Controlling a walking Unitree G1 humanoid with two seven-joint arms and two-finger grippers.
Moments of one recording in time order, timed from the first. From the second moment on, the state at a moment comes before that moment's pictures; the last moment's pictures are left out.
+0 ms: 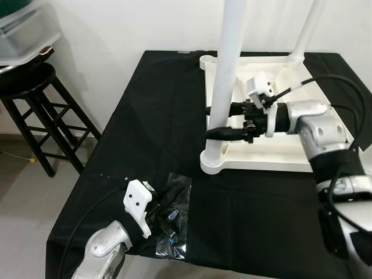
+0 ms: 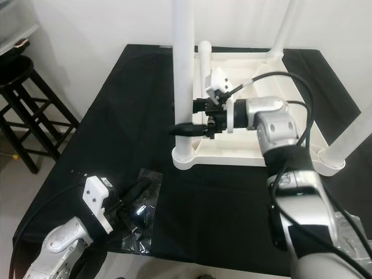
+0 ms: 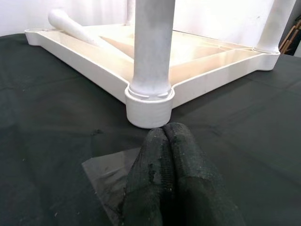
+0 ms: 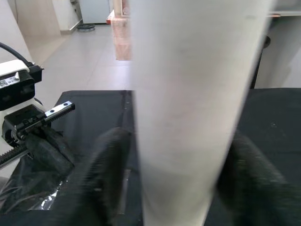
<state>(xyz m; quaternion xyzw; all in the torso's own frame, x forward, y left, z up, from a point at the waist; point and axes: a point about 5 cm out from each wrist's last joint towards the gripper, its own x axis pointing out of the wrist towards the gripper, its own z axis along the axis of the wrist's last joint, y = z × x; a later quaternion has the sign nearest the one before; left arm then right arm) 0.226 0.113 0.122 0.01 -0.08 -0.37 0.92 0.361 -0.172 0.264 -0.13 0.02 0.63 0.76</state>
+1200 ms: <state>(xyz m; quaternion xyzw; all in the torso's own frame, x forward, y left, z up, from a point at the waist) 0.229 0.114 0.120 0.01 -0.08 -0.37 0.93 0.303 -0.081 0.196 -0.07 -0.01 0.31 0.95</state>
